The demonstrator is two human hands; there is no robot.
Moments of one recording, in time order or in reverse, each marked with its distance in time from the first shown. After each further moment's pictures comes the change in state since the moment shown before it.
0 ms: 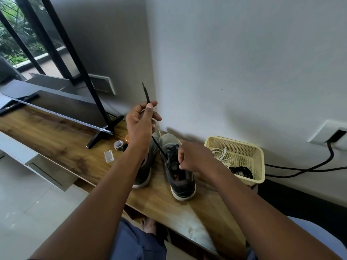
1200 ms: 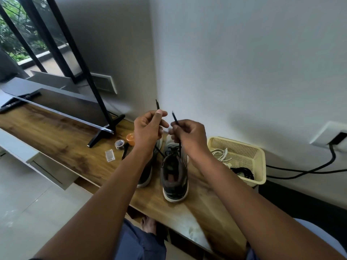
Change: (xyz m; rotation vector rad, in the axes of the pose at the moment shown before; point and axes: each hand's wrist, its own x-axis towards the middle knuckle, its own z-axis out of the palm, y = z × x) left_hand -0.004 -0.016 0.002 0.087 -0.049 -0.105; right_hand 0.011 -0.034 -0.015 1.198 0.474 0.029
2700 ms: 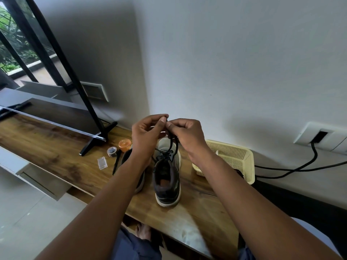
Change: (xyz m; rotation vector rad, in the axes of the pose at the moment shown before) left_hand -0.016 0.007 0.019 -0.039 -0.115 0.114; right_hand -0.005 -0.038 -0.024 0.059 -0.009 0.045
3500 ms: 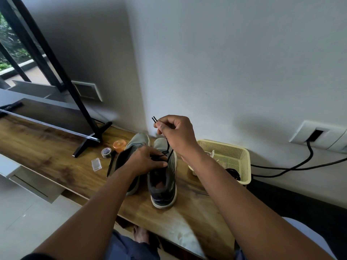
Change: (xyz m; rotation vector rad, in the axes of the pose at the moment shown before) left_hand 0.009 -0.065 -0.042 0.882 -0.581 -0.194; right_hand 0.009 0.004 0.006 -0.220 -0.014 -0.163
